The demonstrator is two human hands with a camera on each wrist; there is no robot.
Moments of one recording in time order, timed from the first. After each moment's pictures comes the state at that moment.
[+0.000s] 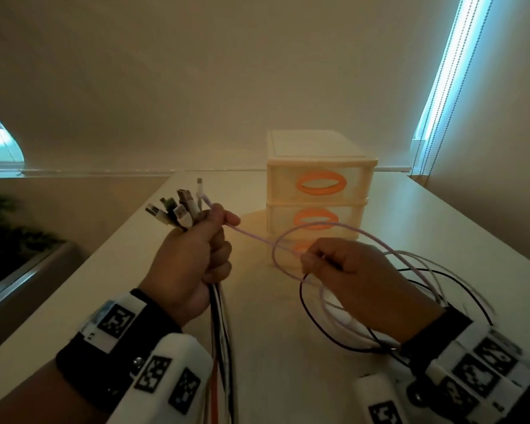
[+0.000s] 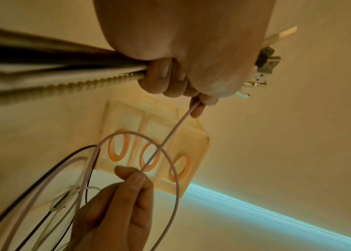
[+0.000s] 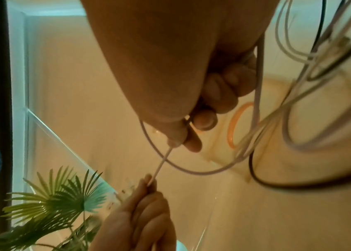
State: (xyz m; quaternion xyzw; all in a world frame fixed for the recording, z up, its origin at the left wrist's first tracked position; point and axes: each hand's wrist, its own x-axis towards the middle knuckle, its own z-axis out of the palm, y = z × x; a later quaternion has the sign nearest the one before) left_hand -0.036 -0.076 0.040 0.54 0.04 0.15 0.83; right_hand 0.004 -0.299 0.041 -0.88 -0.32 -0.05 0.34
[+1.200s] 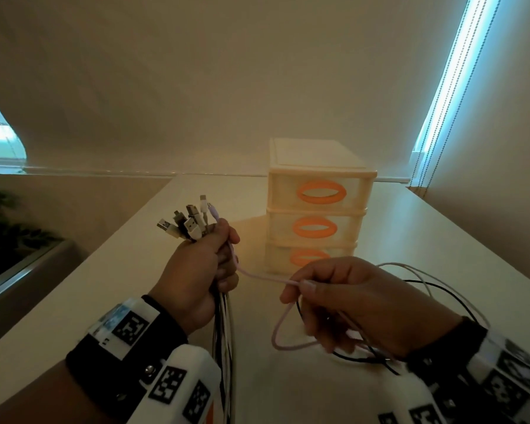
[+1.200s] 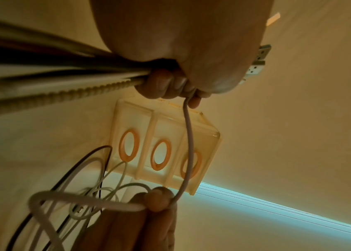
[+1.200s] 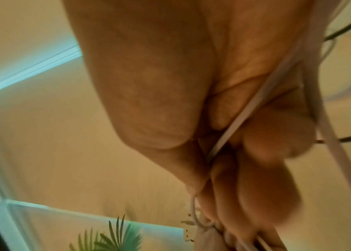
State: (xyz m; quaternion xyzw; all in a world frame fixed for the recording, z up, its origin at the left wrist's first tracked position) left_hand -0.035 -0.082 0.033 0.53 0.08 0.13 0.83; right_hand -0.011 -0.306 0.055 -0.68 -0.31 0.31 0.59
